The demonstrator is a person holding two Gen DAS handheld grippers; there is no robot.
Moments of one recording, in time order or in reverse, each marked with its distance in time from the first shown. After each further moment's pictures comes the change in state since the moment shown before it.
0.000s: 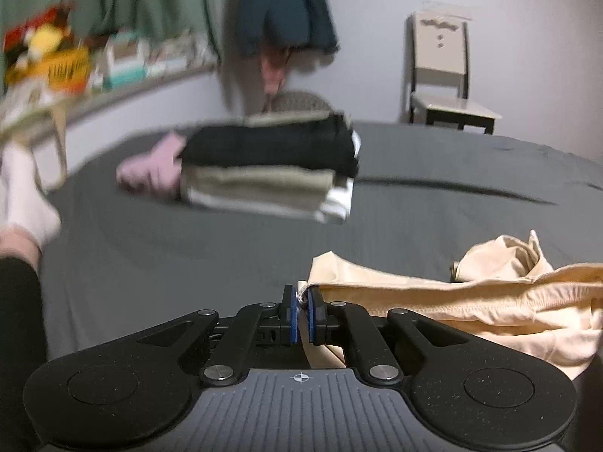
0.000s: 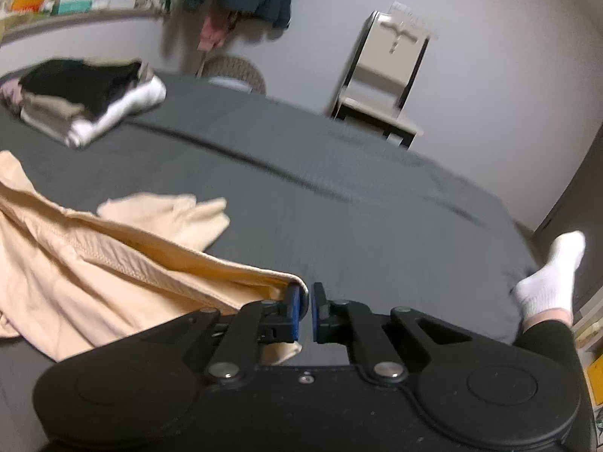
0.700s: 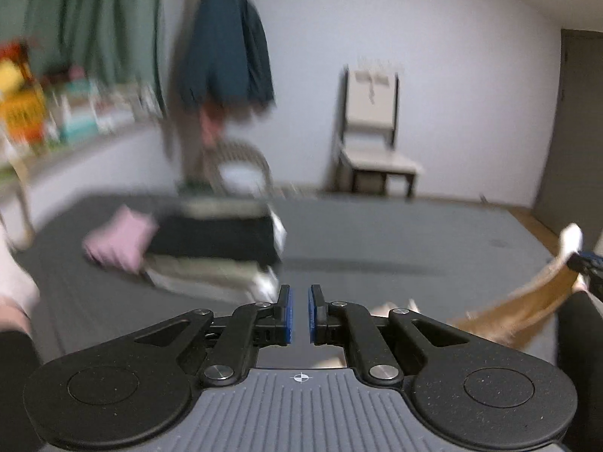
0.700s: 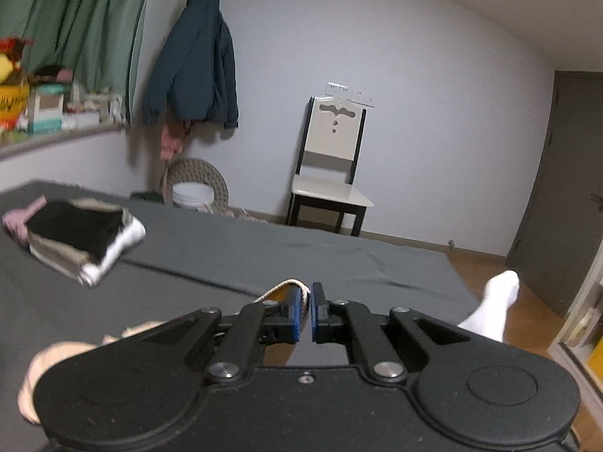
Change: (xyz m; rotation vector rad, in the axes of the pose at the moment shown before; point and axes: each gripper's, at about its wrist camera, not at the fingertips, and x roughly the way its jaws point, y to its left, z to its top) left arm -0.089 0.021 0.061 -0.067 -0.027 -0.281; right arm -0.121 -0.045 0.022 0.169 -0.221 -0.065
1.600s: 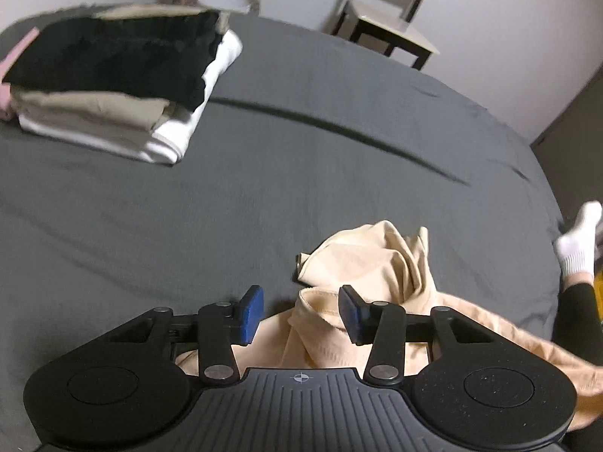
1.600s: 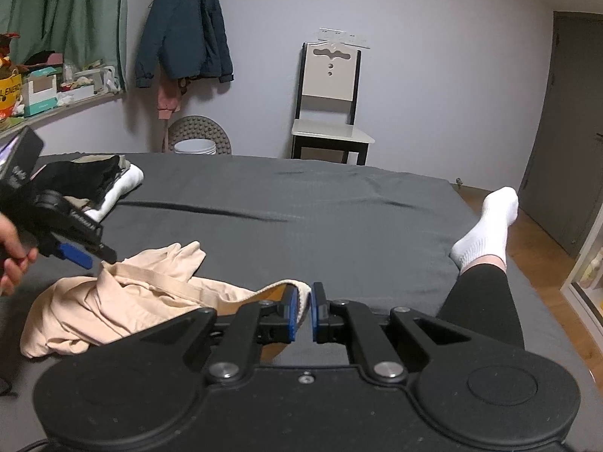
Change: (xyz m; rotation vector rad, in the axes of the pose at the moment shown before) left arm 0.191 -0.039 -0.015 -0.192 0.473 -0.086; right arm -0.008 -0.030 -0.053 0.086 0.155 0.061
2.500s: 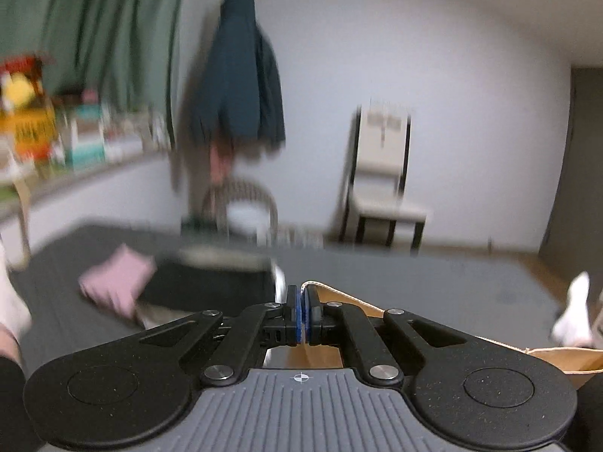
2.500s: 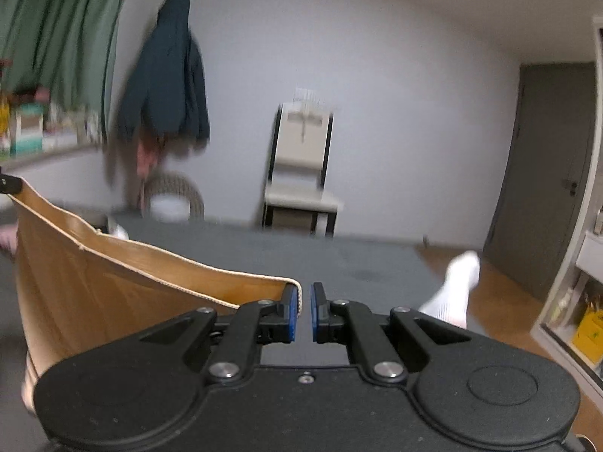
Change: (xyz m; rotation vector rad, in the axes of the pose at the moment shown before) left arm -0.231 0.005 -0.037 0.182 -0.740 0.114; right arm -0.066 0.023 0.041 0.004 -0.260 -0.110
